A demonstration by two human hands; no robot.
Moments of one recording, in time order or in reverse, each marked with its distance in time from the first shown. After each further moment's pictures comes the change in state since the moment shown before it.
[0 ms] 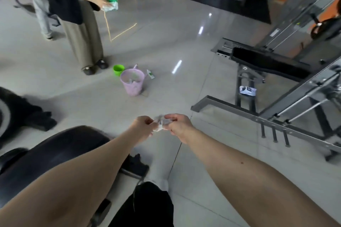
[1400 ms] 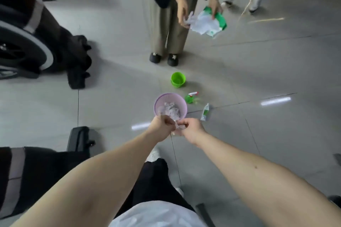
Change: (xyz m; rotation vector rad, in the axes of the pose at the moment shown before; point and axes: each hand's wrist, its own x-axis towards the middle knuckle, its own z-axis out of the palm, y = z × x) left_hand 0.728 0.257 -0.133 -0.469 0.528 -0.408; right_hand 0.831 -0.366 0.018 -0.807 -0.747 -0.064
